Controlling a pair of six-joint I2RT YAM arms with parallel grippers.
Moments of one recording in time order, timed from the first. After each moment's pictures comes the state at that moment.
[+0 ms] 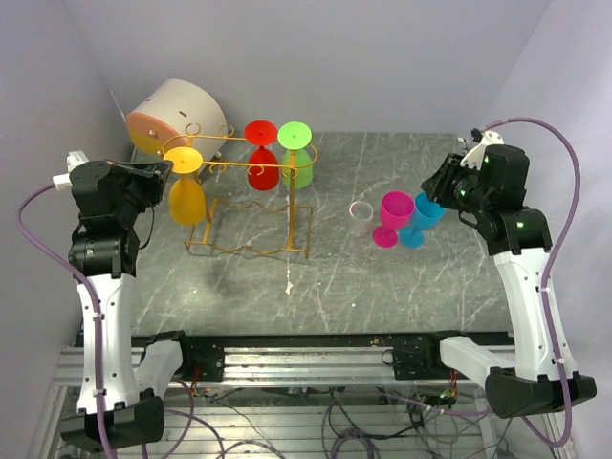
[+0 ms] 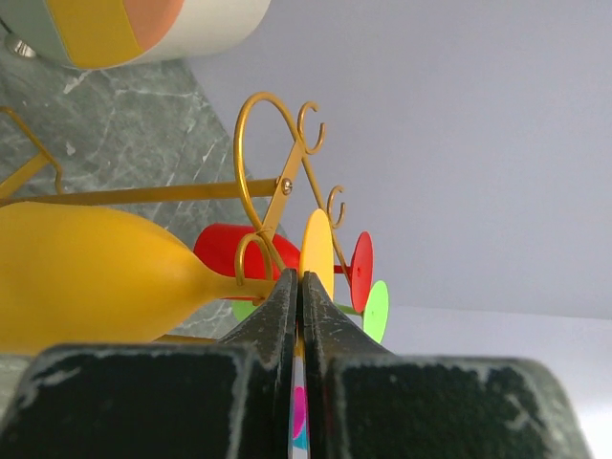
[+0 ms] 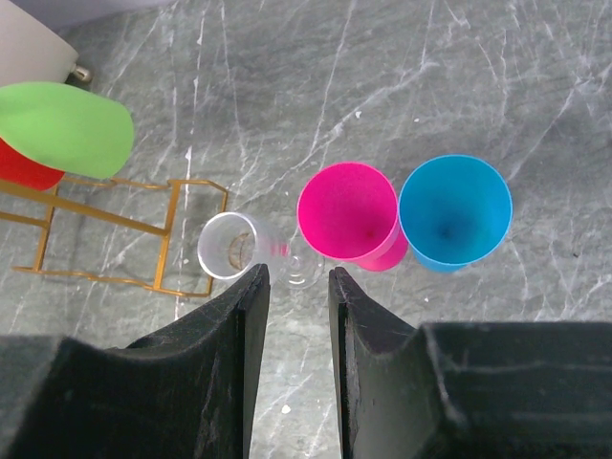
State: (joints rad) left arm 0.15 0.90 1.18 -0.49 0.13 -1.19; right arm 0.09 1.06 1.37 -0.78 -0.11 0.28
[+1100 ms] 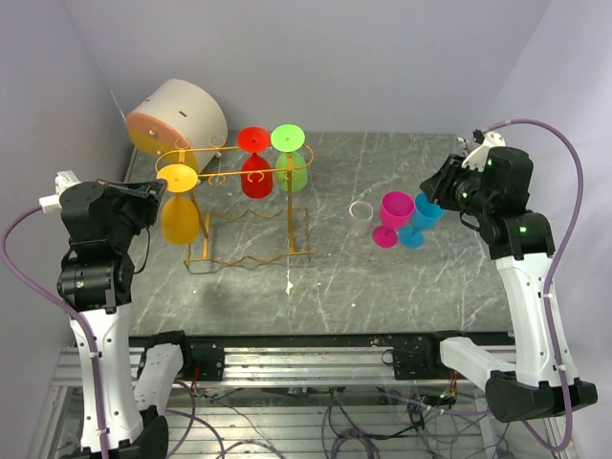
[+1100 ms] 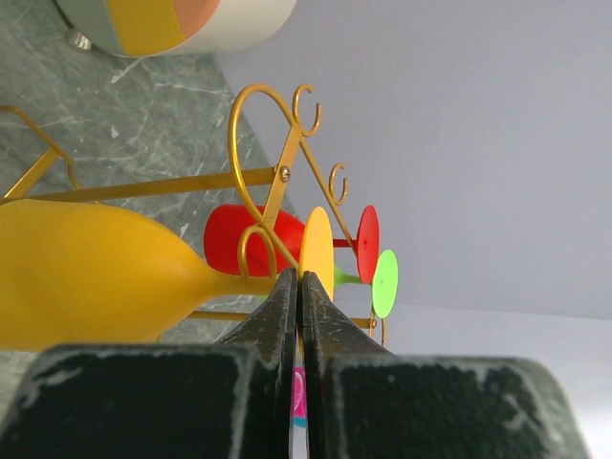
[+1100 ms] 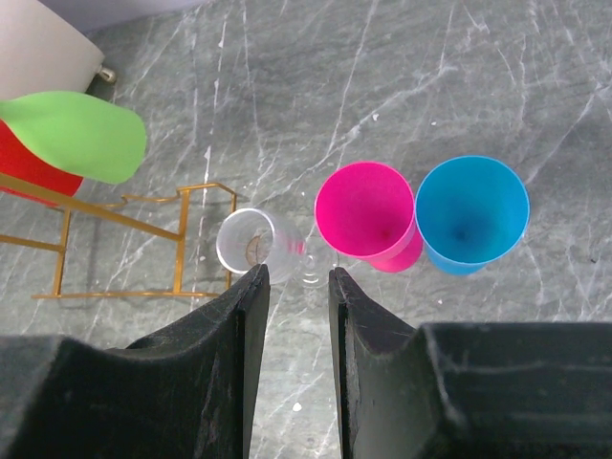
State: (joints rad) left arm 0.15 0.77 1.22 -0.70 0.08 -1.18; right arm 0.09 1.04 1.37 -0.78 -0.14 0.29
